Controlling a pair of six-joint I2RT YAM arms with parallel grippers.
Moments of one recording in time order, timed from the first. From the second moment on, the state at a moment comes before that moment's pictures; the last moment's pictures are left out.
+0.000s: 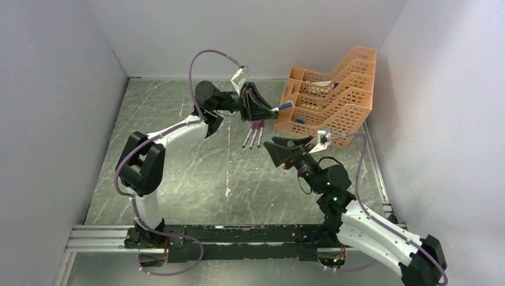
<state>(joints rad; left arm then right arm) -0.62 1.84 1.39 1.02 1.17 -0.77 0.76 0.71 0.34 0.69 0.05 0.60</state>
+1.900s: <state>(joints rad) -0.64 1.99 1.16 0.22 -0.10 -0.44 0.76 0.64 0.27 0.32 0.20 0.52</state>
